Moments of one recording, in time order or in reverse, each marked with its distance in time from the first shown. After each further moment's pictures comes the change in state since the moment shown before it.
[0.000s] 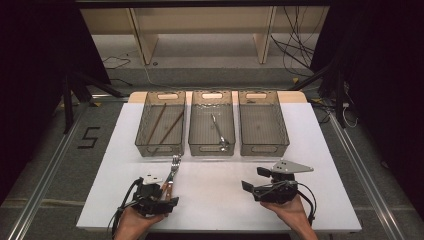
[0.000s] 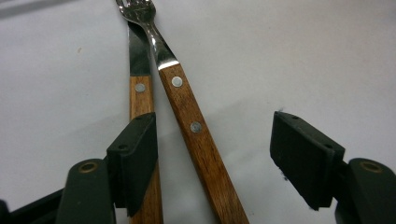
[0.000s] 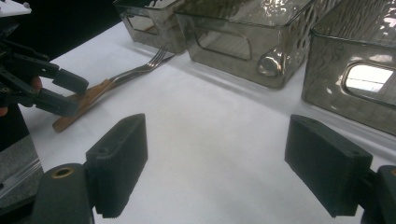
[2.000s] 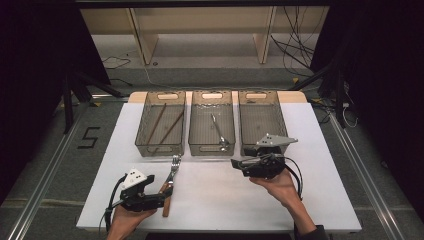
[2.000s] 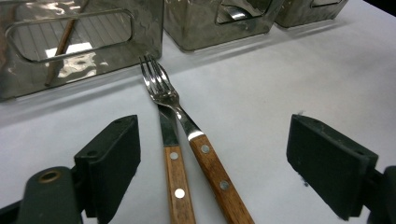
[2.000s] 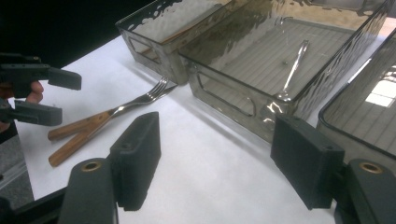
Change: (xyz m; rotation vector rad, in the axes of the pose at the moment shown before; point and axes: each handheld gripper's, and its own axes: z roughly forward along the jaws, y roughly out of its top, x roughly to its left) left arm 0.024 -0.005 -0.014 -0.315 -0.058 0.045; right arm -0.001 0.064 0.026 0.037 0.024 -0.056
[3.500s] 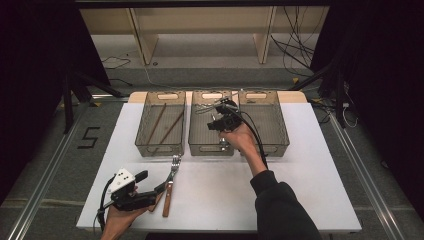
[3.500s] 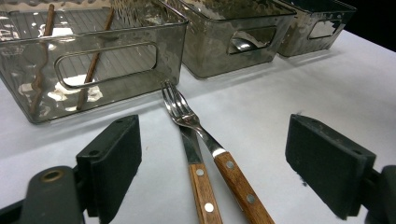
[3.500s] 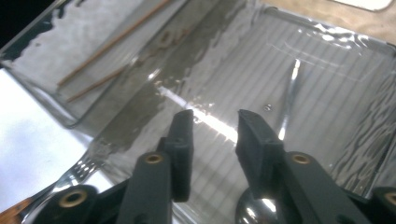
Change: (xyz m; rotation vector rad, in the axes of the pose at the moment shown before) left arm 0.022 -0.009 -0.009 -0.152 -0.012 0.008; right arm -0.036 0.105 0.134 0.255 -0.107 0.085
